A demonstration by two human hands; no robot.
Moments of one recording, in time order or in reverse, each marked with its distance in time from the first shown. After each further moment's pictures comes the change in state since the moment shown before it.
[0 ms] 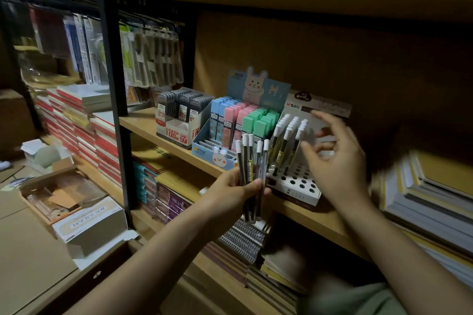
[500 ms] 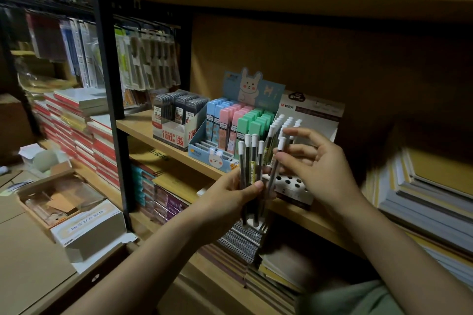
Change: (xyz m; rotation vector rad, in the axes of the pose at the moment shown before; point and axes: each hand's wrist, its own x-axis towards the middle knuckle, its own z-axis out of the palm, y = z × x) left_hand -0.010 0.003 0.007 0.069 -0.141 0.053; right_hand -0.010 -0.017 -0.001 0.469 -0.286 0.245
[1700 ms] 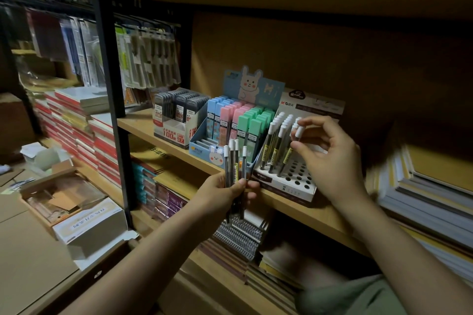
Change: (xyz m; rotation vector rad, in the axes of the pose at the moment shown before) left_hand 0.005 -0.013 -0.016 -0.049 0.231 -0.059; right_hand 0.009 0.008 -0.013 -0.345 0.196 -0.313
